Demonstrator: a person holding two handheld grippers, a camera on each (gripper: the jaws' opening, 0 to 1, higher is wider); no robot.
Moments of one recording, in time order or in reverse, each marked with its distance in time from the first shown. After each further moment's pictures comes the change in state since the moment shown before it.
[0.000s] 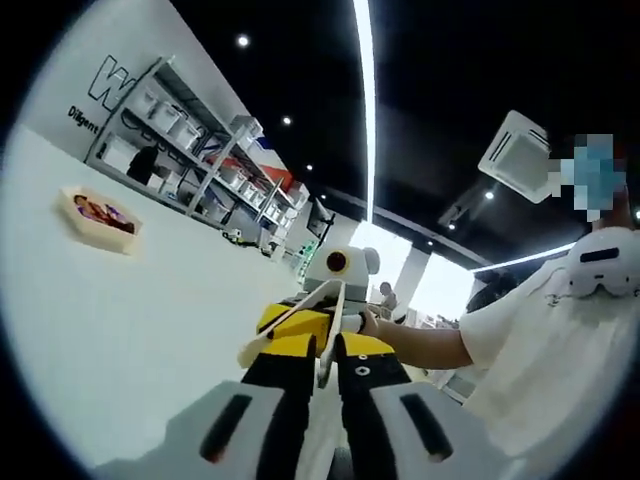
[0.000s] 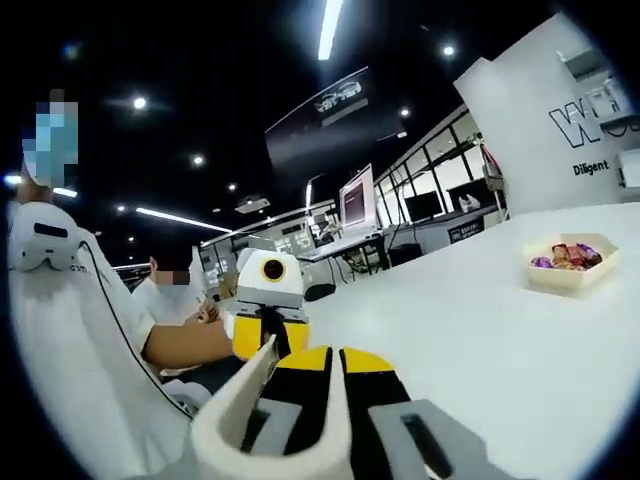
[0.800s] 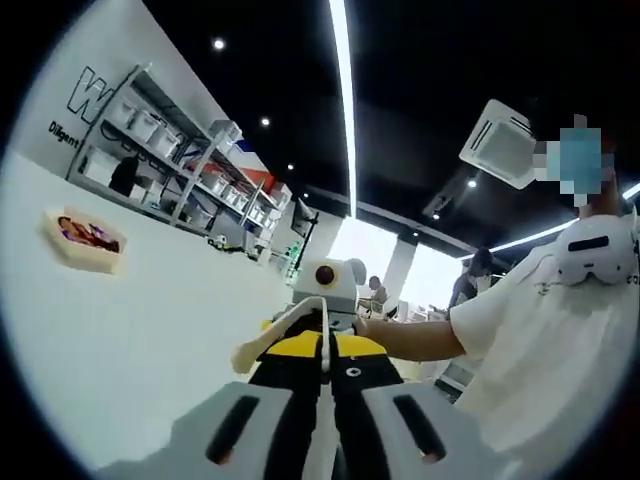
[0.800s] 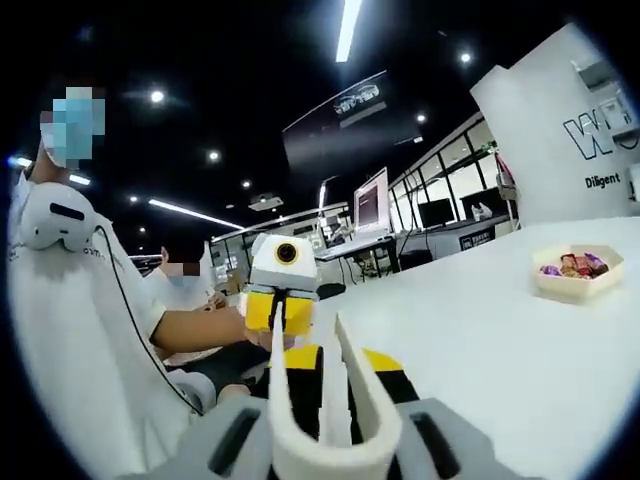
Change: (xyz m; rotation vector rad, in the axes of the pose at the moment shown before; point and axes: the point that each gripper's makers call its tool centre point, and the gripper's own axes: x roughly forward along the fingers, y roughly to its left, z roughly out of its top) left arm -0.003 -0.007 0.009 0.070 0.010 -0.060; right arm -0.008 0.011 -0.010 -0.063 -0.012 0.055
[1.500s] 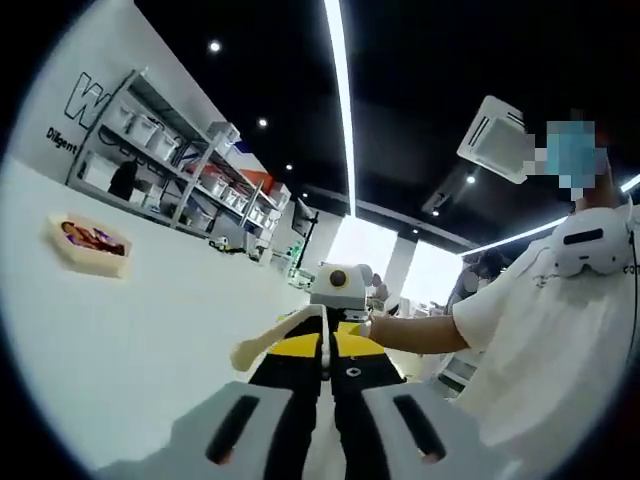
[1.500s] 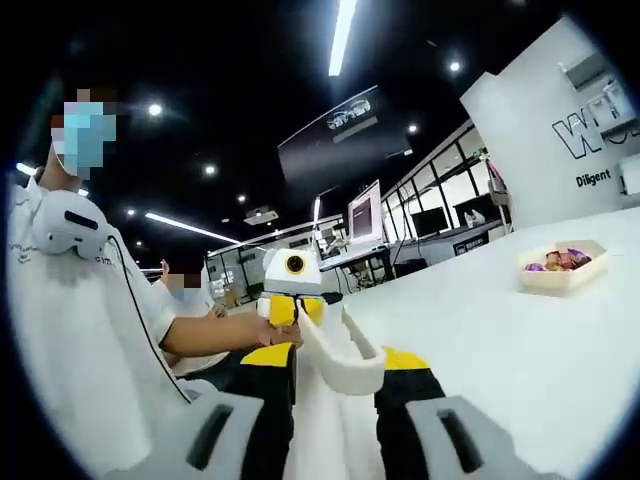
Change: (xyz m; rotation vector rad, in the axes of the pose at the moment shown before) left arm -0.008 0.008 -0.002 0.028 0.003 -0.005; right arm -0.034 0.000 0.007 0.057 -0.082 -0.020
